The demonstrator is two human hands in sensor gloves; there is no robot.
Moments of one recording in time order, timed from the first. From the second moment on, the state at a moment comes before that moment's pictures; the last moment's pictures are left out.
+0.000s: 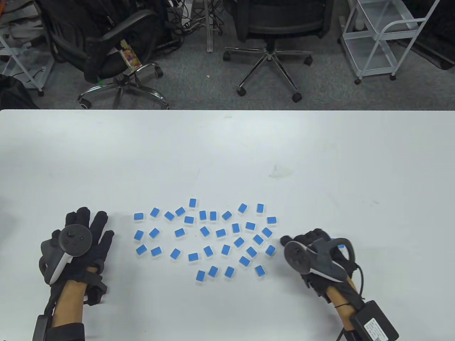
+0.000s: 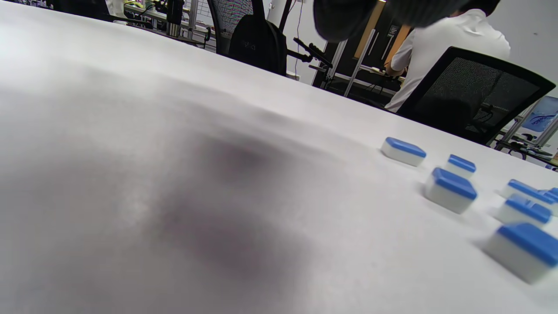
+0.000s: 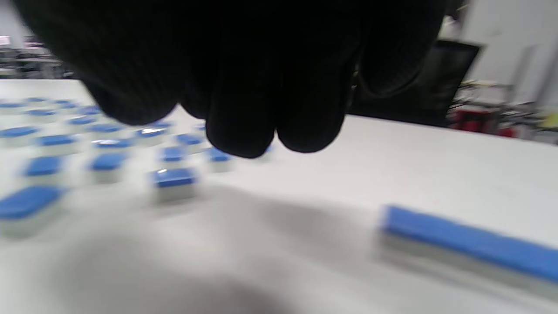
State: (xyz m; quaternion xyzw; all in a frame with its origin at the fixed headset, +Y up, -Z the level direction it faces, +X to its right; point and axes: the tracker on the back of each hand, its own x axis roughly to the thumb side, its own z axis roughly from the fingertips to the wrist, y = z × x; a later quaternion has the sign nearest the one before) left_hand -0.389 -0.737 -0.206 -0.08 0.12 0.15 0.98; right_hand 0.119 -0.717 -0.177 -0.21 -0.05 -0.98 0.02
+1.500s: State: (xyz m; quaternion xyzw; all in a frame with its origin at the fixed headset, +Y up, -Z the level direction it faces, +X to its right) left_hand -0.389 -0.738 -0.208 -0.09 0.12 0.18 0.97; right_hand 0.215 -0.734 -0.223 0.03 -0.08 -0.99 0.08
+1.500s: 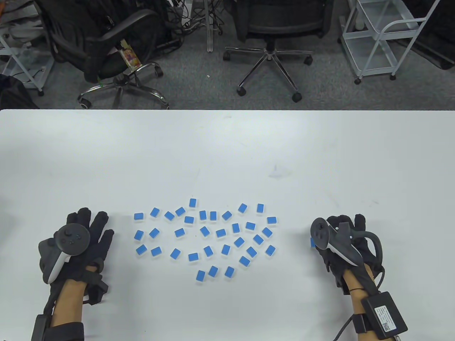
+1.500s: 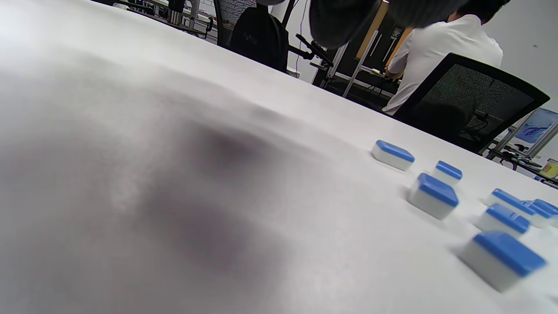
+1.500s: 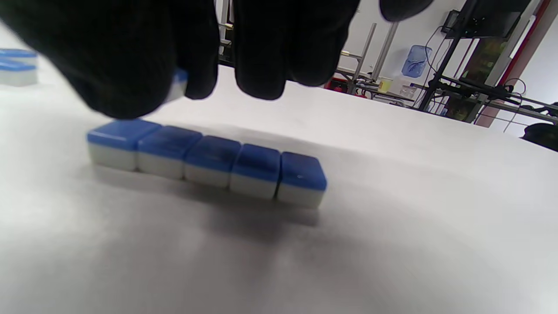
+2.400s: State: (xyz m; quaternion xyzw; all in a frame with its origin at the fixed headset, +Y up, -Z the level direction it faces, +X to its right) left_hand -0.388 -0.739 -0.207 -0.09 0.12 0.17 0.97; right_hand 0.185 -0.714 -0.205 -0.03 -0.02 -1.00 0.08
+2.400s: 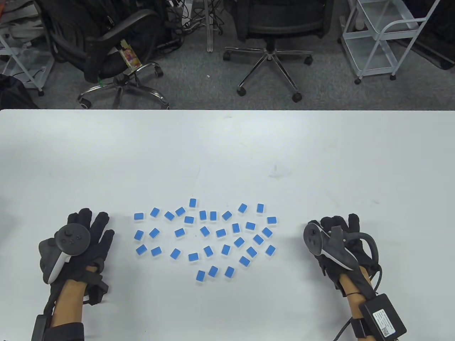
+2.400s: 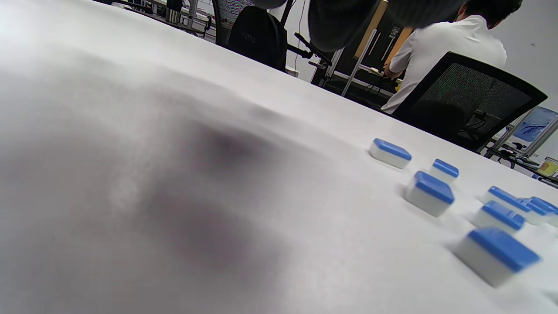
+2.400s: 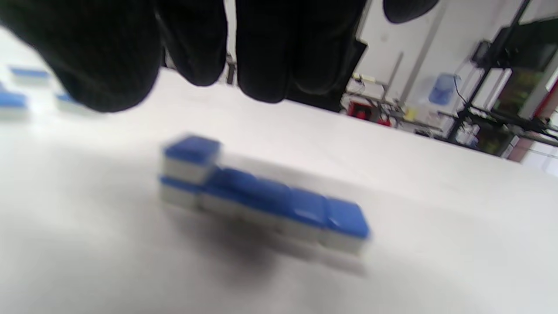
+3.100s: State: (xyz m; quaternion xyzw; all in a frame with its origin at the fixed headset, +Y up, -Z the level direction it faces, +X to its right) left_hand -0.392 -0.738 -0.207 -0.09 0.12 0.18 0.97; right_hand 0.090 -0.752 -0.188 -0.14 0.01 -0.97 0.19
